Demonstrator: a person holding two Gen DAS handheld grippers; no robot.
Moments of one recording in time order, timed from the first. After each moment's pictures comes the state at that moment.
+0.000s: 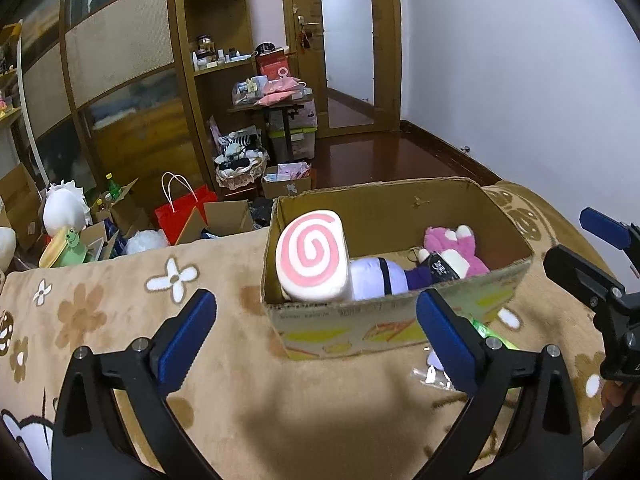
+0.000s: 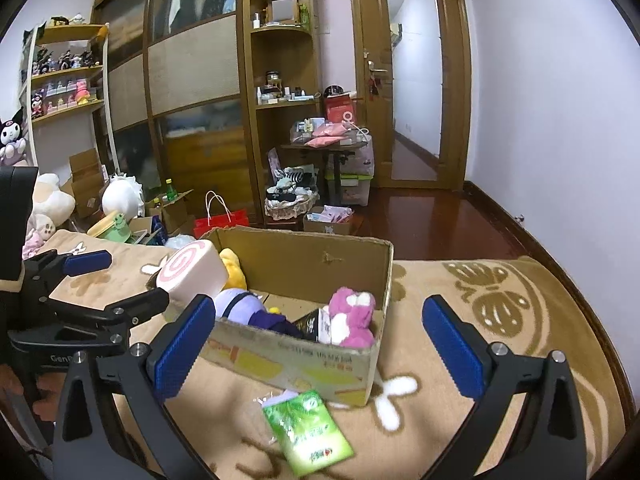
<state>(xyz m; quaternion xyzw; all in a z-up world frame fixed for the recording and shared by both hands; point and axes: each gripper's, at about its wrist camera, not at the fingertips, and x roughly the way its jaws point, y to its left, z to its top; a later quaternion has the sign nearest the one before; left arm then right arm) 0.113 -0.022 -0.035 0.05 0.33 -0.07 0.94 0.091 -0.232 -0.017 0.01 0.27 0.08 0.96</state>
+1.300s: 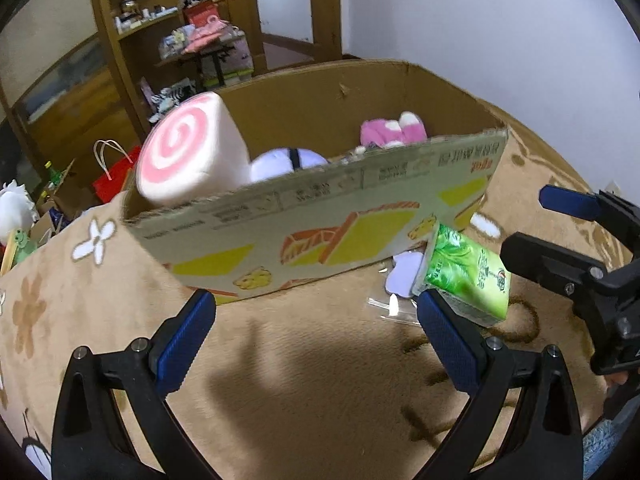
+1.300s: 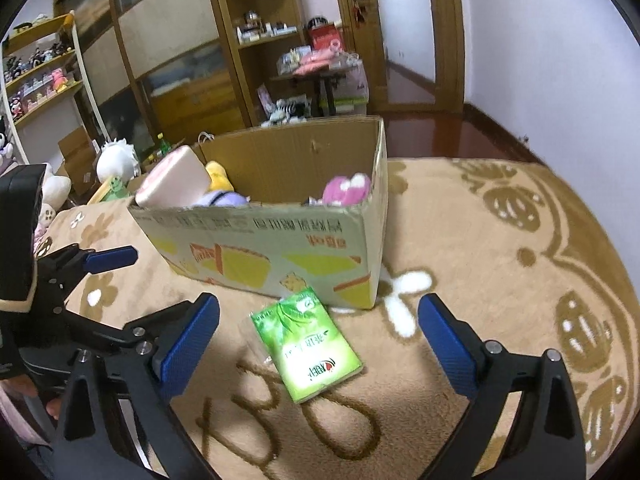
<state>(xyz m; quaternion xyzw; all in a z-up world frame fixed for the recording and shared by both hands) 0.120 -0.071 -0.114 0.11 0.43 -0.17 0.88 0.095 -0.251 -0.086 0.06 0.40 0.09 0.91</state>
